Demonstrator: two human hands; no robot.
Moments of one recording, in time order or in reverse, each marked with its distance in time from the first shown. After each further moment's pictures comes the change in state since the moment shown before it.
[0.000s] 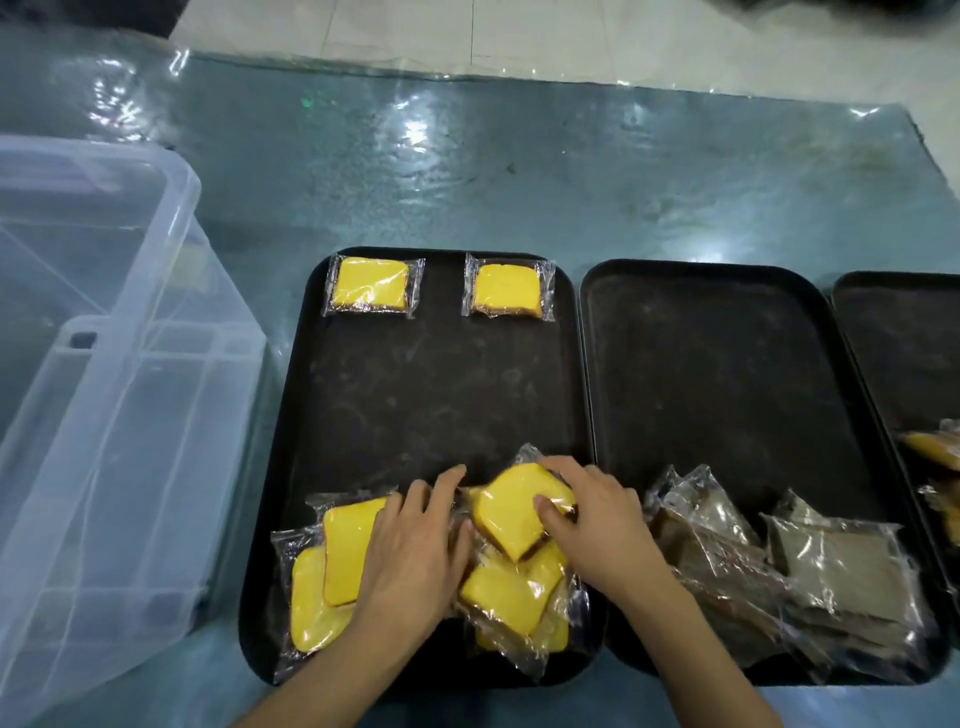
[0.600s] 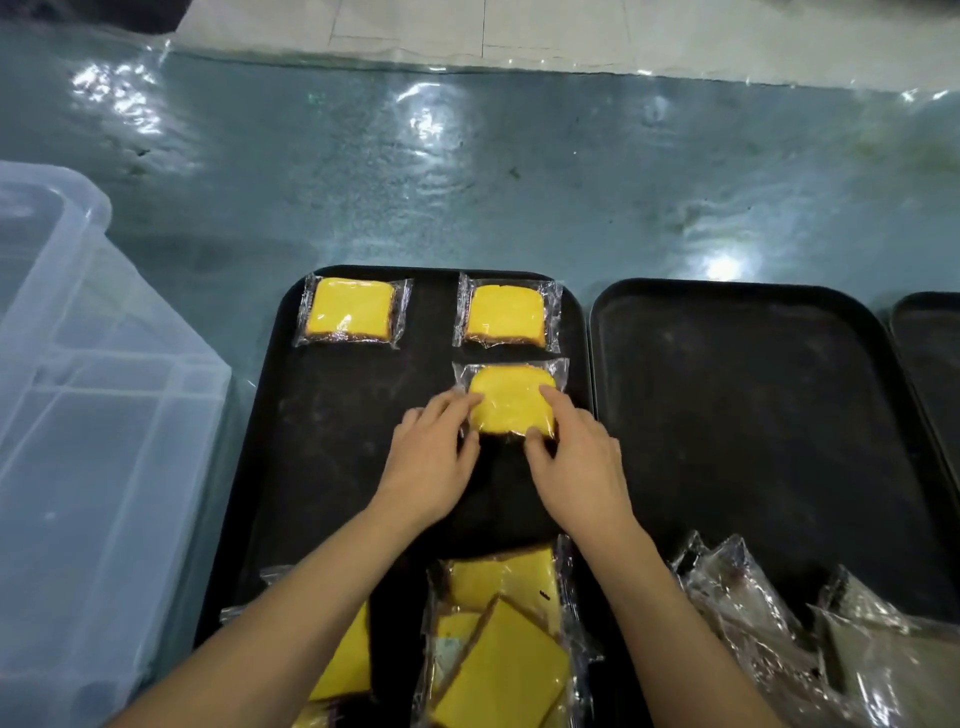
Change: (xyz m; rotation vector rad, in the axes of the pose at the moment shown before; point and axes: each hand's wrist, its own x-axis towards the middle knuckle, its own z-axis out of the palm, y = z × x) left_hand 0.172 0.005 0.004 -0.100 -0.017 0.054; right_hand 0.127 -0.015 -0.010 0.104 0.211 0.017
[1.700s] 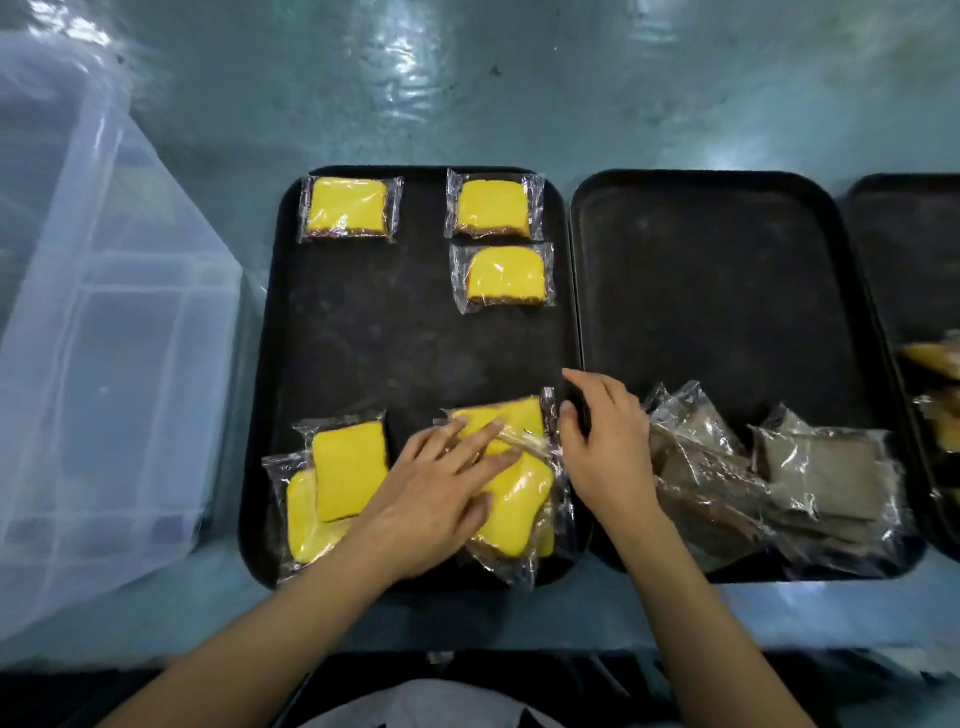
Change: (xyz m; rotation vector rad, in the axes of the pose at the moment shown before) left_hand -0.179 0.001 0.011 0.332 -0.237 0.439; right_hand -0.135 0.052 0.004 0.101 0.172 -0.051
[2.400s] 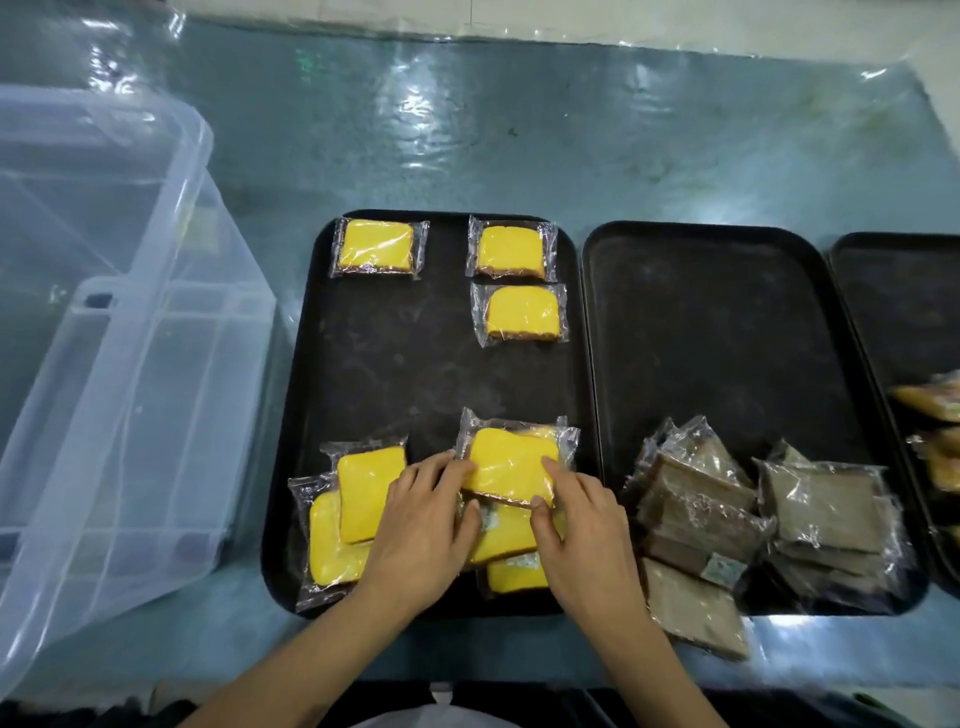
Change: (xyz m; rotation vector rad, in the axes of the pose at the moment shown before) left_hand -0.025 0.004 0.004 -0.338 0.223 -0.385; right_hand -0.072 -0.041 0.009 -0.095 -0.118 0.023
